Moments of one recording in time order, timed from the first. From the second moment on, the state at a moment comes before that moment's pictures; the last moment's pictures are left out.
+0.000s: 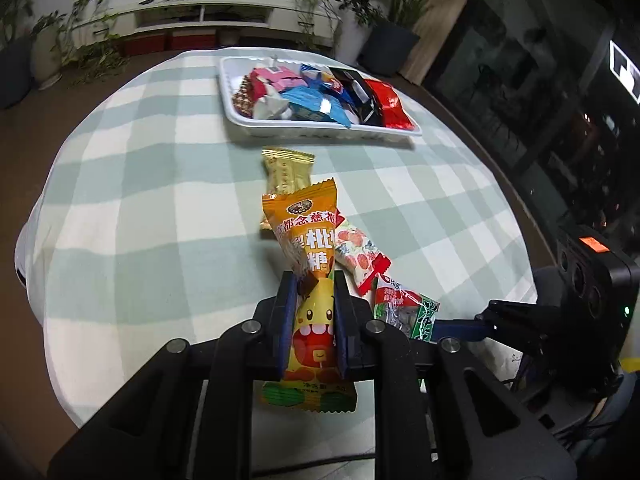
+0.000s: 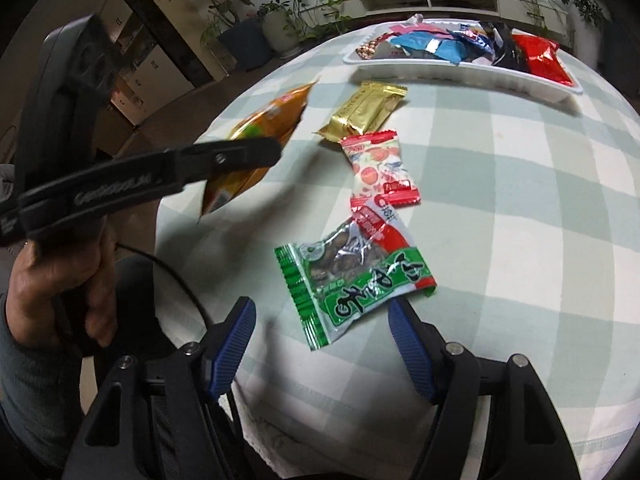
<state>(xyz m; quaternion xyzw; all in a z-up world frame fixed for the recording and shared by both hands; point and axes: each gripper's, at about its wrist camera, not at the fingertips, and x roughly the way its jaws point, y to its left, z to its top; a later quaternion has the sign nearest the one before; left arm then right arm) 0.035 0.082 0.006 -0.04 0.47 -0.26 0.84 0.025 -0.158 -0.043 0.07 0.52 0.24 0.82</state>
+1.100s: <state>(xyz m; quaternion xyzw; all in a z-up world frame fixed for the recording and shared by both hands) 0.014 0.094 -0.008 -0.08 0.47 -0.24 0.85 0.048 -0.127 -0.048 -0.08 0.52 0.17 0.84</state>
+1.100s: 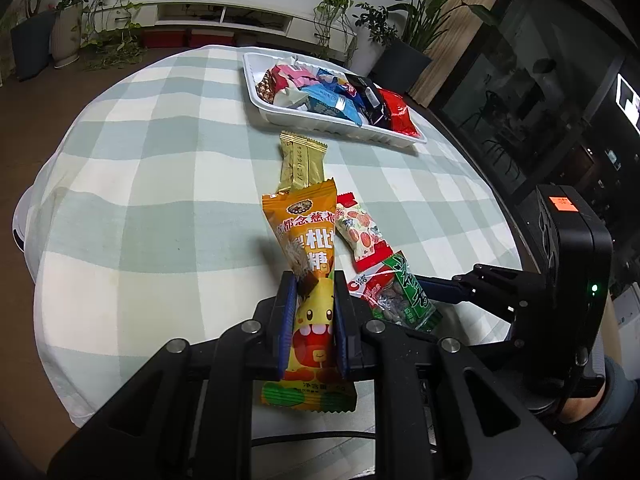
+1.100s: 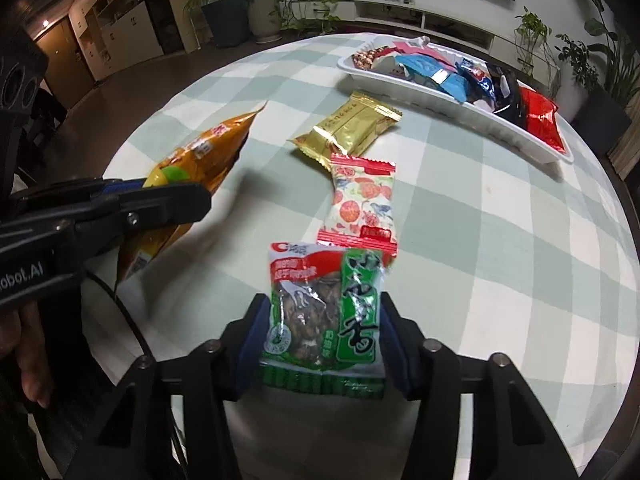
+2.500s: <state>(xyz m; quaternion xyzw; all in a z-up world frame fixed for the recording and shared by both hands) 0.070 0.086 0.040 -0.10 0.43 -0.27 0.86 0.077 -0.291 0.036 0.11 0.43 0.11 0.89</state>
